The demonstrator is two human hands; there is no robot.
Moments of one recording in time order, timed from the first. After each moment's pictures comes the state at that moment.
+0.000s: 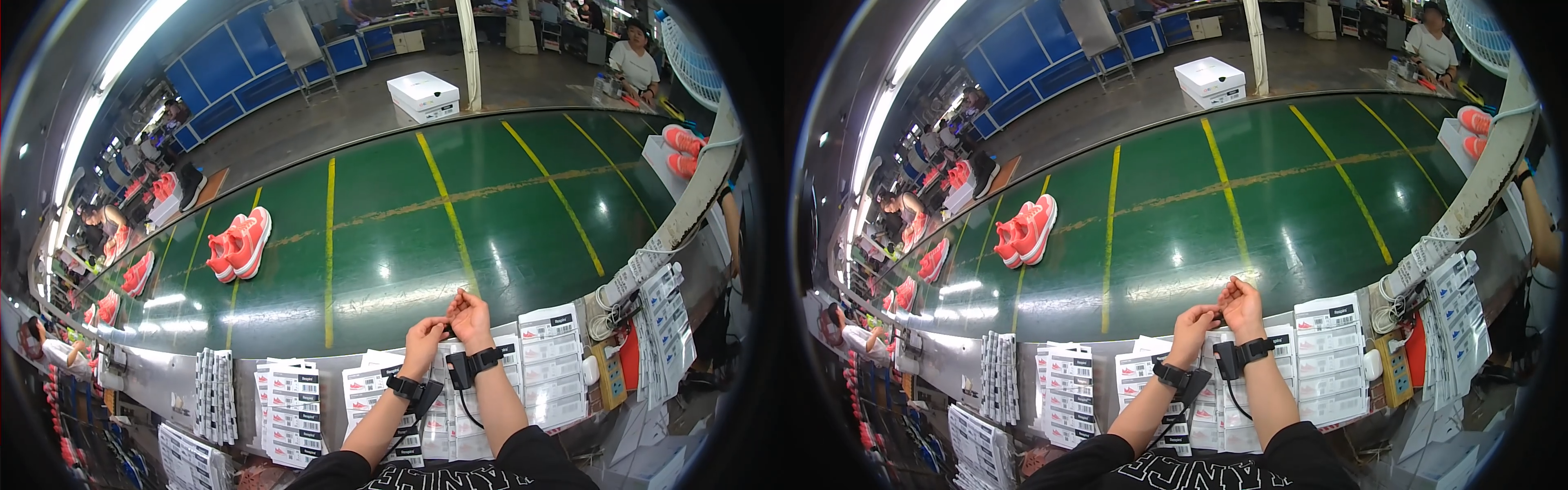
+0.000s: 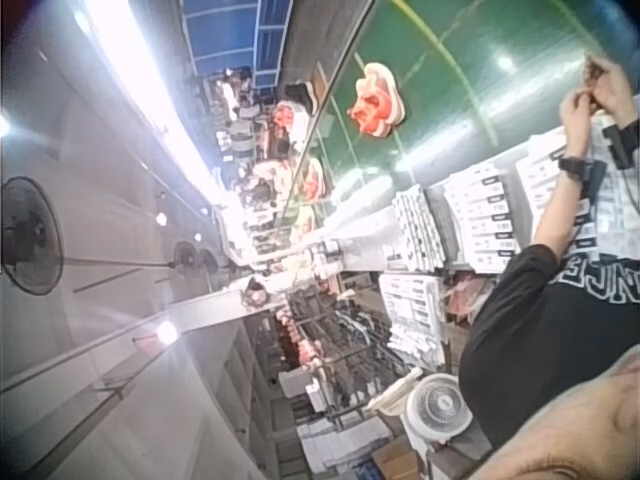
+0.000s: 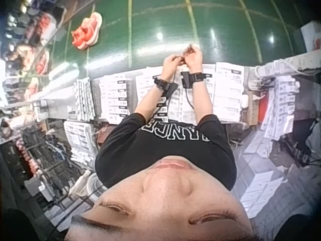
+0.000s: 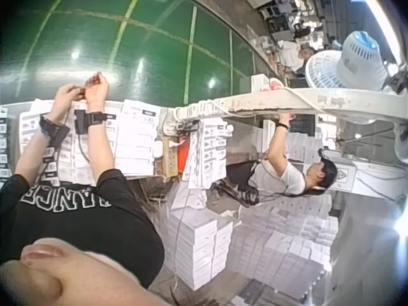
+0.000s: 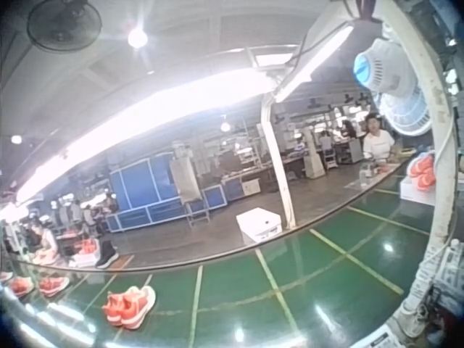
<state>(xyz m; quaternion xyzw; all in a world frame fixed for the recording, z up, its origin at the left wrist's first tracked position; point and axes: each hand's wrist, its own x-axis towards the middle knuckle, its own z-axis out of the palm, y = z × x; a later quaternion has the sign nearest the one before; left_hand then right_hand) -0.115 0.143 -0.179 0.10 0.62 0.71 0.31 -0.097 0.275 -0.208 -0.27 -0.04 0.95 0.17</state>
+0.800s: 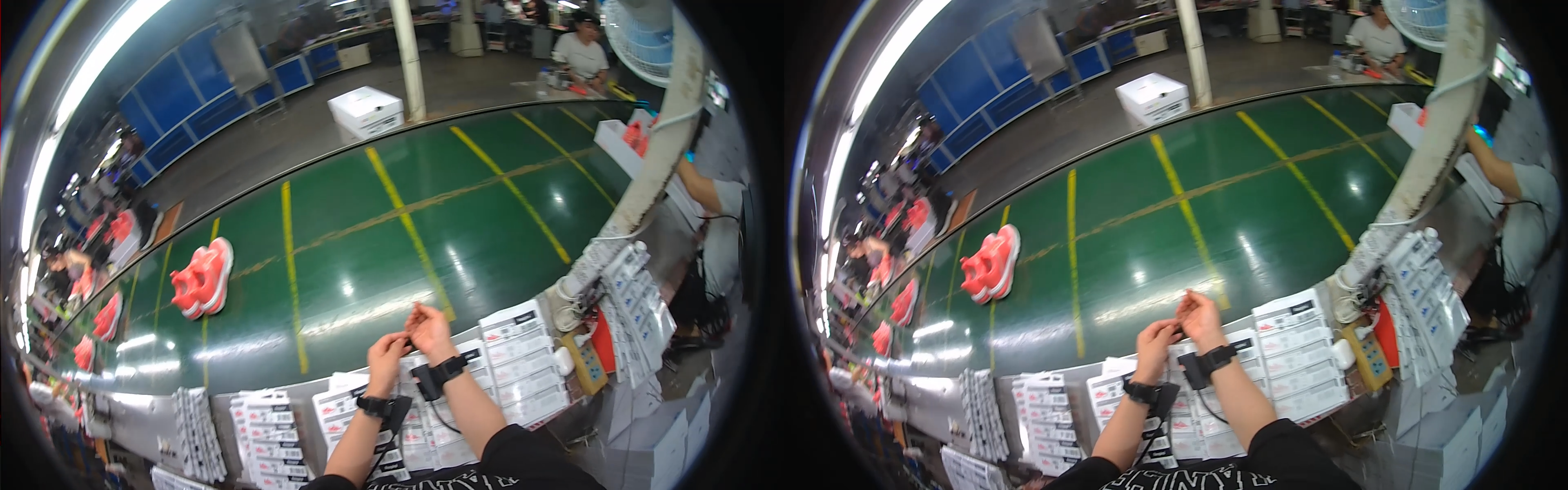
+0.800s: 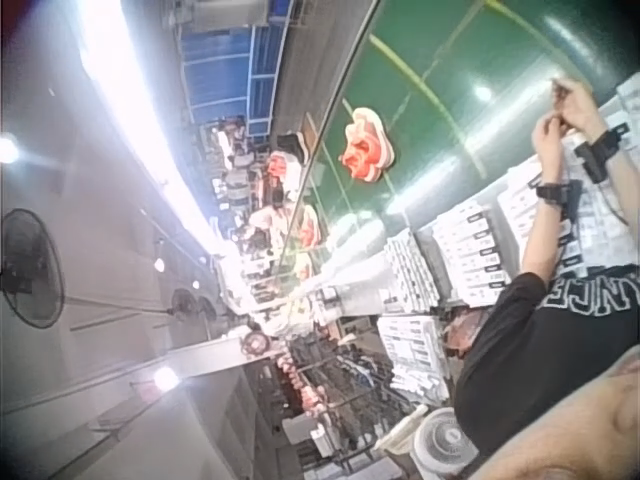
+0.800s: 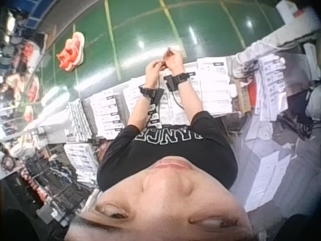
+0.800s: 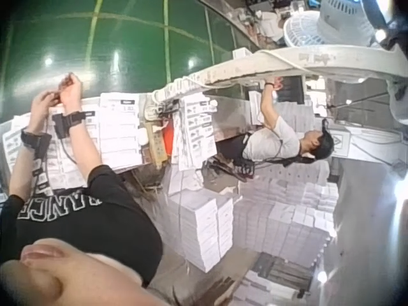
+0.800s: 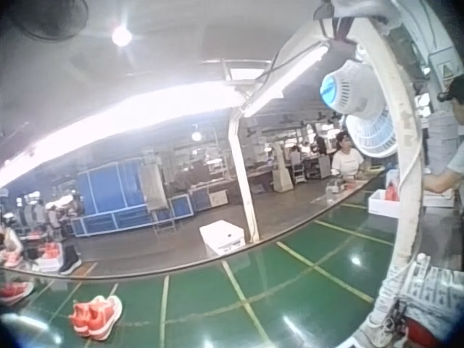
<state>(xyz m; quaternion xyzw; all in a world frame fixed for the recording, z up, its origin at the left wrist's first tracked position) -0.117 0.140 -0.183 0.10 0.61 0.72 0.31 -0.100 0.273 -0.219 -0.23 0.00 0.96 0.16</state>
